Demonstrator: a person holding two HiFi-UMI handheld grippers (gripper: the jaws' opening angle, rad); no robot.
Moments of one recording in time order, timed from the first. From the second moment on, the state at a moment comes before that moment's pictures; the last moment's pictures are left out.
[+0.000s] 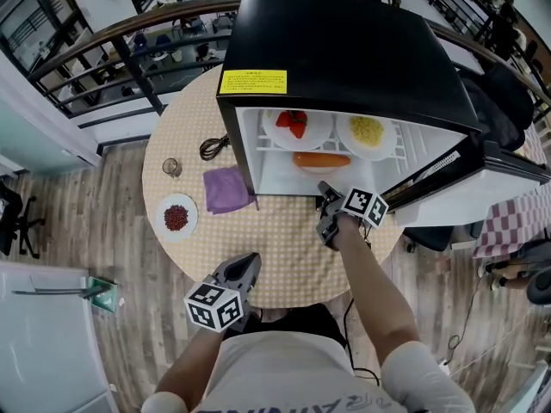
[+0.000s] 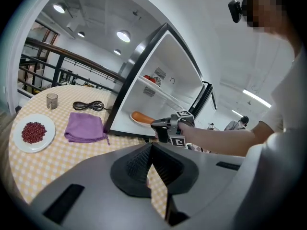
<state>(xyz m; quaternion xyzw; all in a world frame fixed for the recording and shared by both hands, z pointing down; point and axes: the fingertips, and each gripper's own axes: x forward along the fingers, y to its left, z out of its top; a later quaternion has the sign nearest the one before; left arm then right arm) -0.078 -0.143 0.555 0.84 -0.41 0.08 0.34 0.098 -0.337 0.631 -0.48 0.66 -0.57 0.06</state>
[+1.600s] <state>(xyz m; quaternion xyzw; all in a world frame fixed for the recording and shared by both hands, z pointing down) -0.041 -0.166 0.447 0.90 -0.39 0.03 0.22 0.110 -0.177 0.443 -0.48 0.83 -0.28 0.07</state>
